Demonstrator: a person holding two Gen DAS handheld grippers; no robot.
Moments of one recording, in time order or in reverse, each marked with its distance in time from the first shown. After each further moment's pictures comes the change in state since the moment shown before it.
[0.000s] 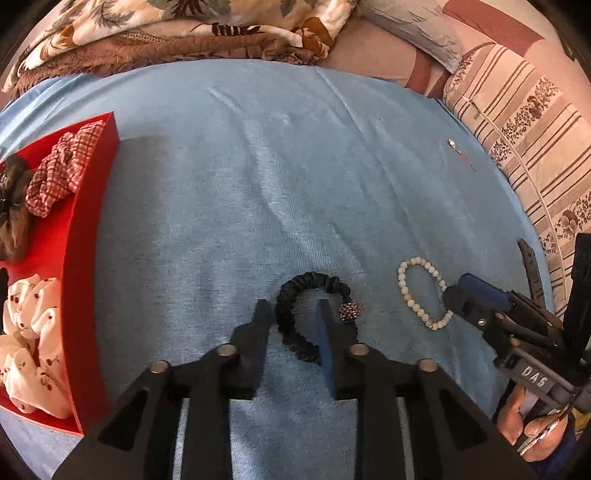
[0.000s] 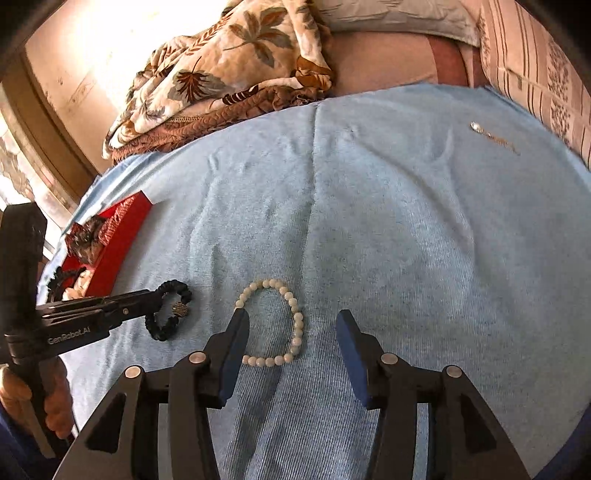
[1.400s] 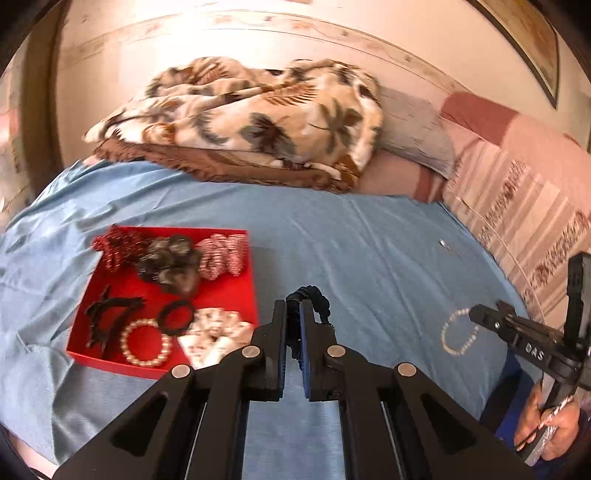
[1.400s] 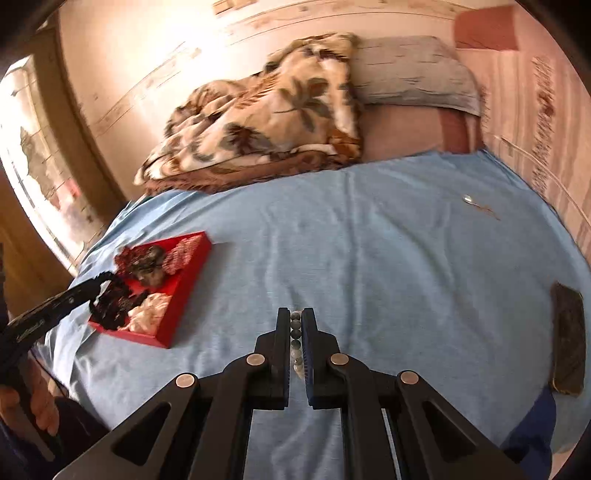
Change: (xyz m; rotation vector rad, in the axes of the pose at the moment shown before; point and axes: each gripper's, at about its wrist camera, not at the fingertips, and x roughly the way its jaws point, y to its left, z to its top) left arm -0.197 0.057 -0.049 -0.061 -0.416 0.112; right arm -0.111 0.082 0.006 -0.066 -0.168 0.031
